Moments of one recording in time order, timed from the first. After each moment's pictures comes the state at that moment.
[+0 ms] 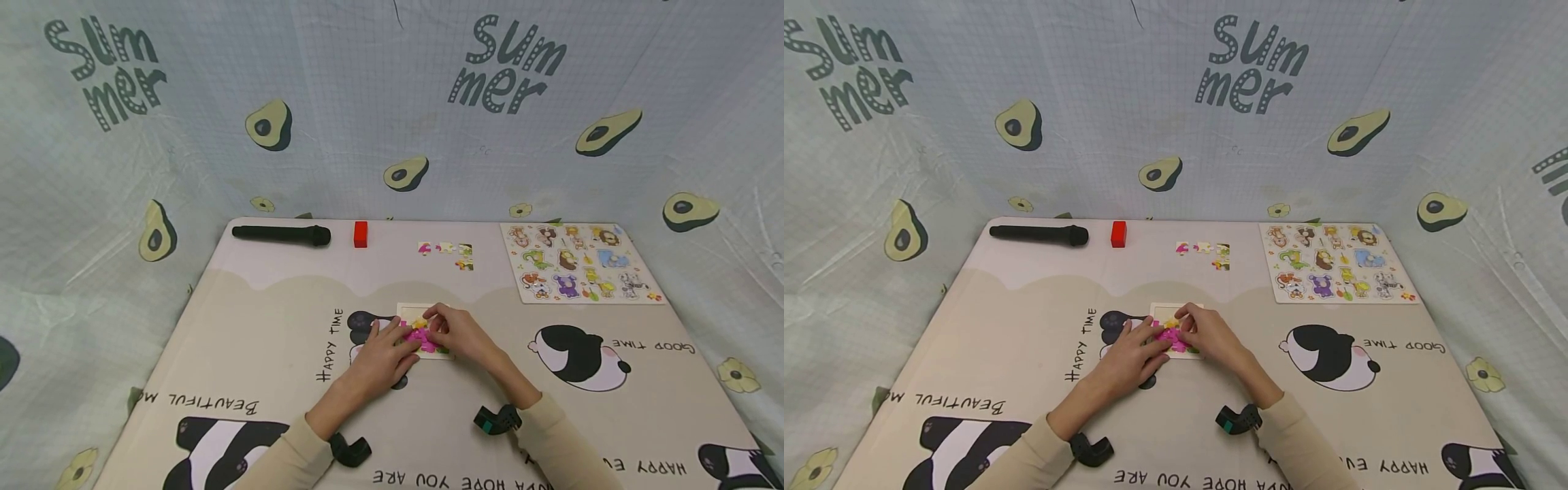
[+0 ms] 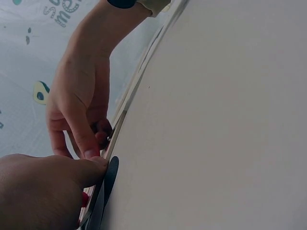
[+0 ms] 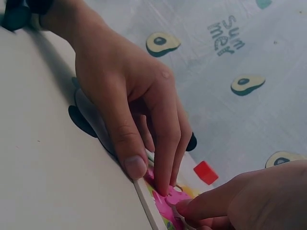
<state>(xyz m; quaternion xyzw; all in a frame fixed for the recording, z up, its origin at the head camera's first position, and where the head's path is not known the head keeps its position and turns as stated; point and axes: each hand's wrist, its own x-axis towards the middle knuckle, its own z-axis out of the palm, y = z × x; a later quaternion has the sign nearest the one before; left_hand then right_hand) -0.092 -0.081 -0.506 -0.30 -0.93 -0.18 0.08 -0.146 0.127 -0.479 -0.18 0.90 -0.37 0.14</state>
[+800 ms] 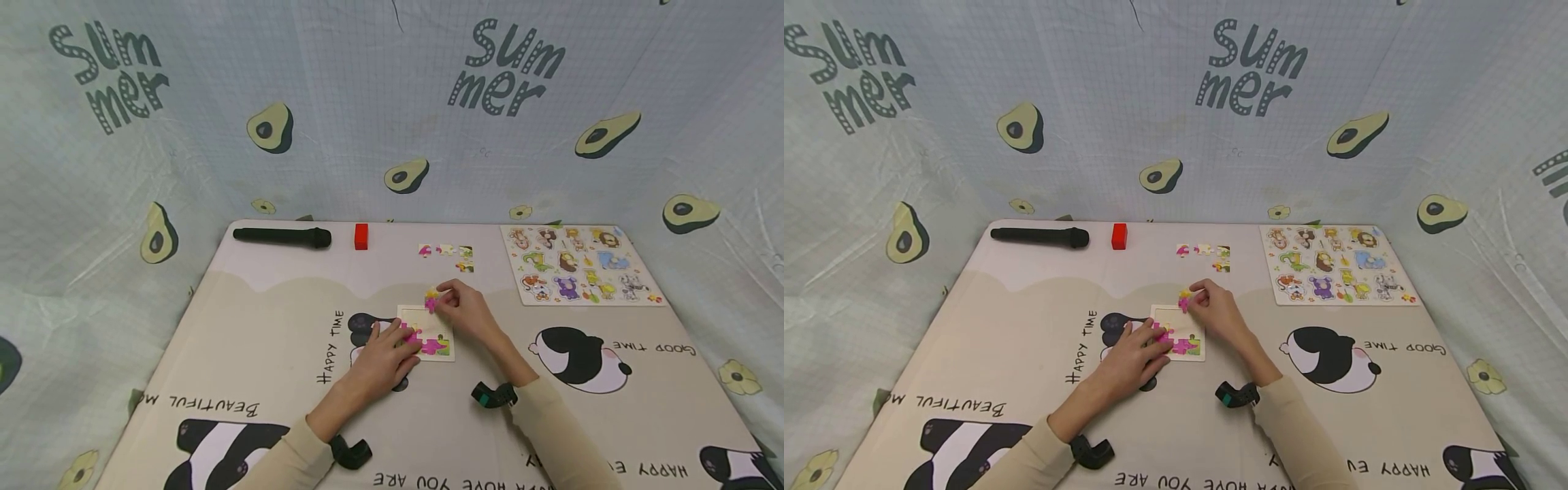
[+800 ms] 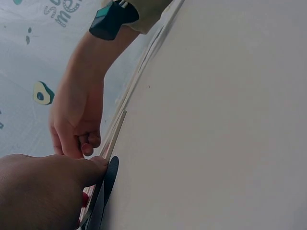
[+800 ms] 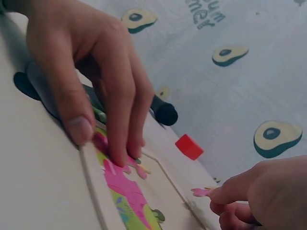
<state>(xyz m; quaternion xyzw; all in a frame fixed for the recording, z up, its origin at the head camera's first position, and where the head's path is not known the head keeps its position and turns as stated) -0.093 -0.081 -0.508 -0.31 -0.92 -0.20 0.10 -0.183 0.138 -0.484 -0.12 0.90 -0.42 0.02</state>
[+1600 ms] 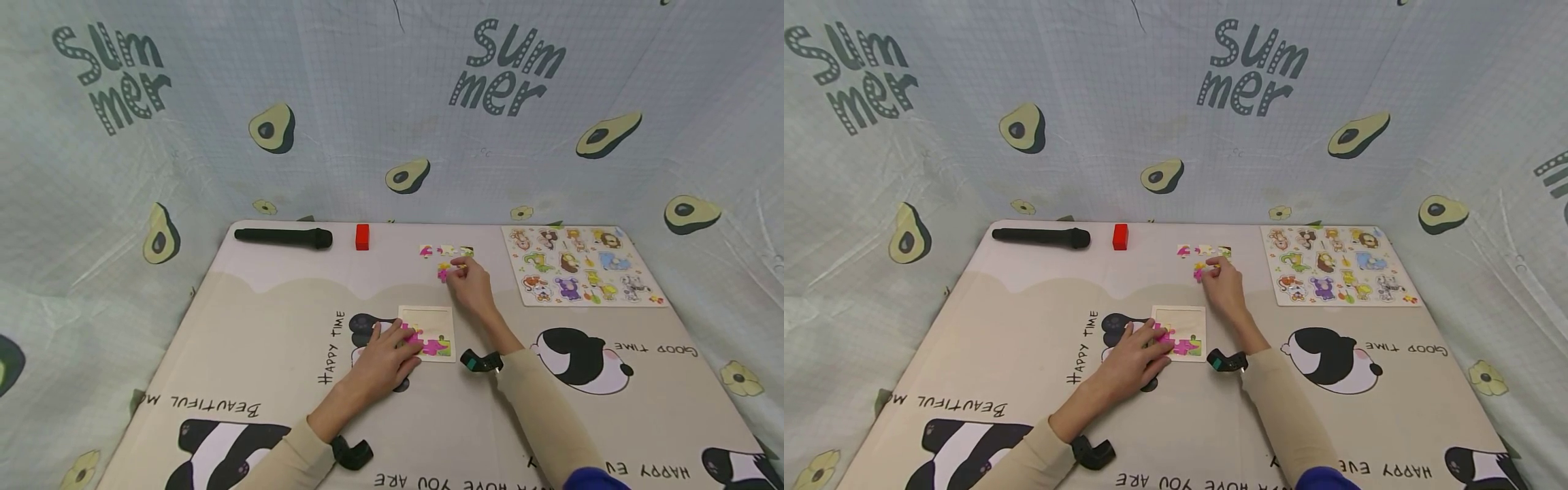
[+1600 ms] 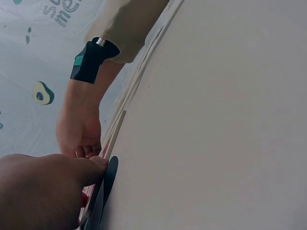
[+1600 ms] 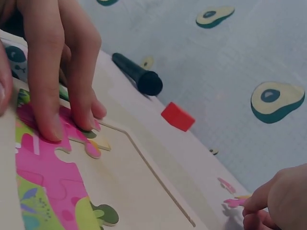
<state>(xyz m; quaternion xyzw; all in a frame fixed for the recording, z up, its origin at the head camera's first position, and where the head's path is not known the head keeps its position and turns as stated) -0.092 -0.080 -0.509 -0.31 -0.93 -0.19 0.10 -0.230 0.139 -0.489 -0.02 0.89 -0.45 -0.05</state>
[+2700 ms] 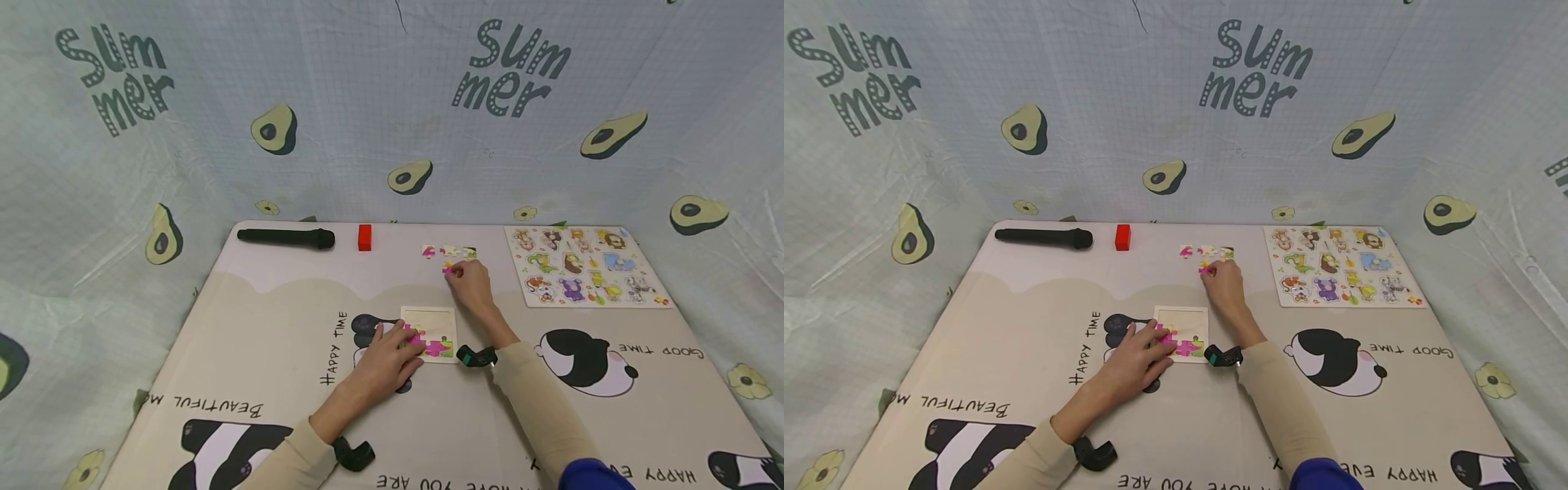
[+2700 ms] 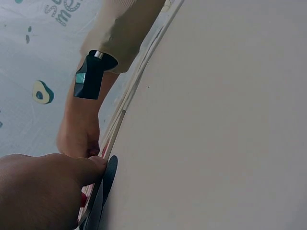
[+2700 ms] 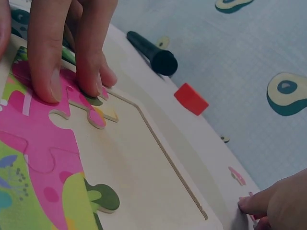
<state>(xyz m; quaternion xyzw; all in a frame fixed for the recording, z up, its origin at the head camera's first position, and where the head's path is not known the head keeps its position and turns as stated) -0.093 -0.082 -0.509 -0.30 -0.93 -0.19 0.08 -0.245 0.133 -0.492 -0.04 0.93 -0.36 -0.07</state>
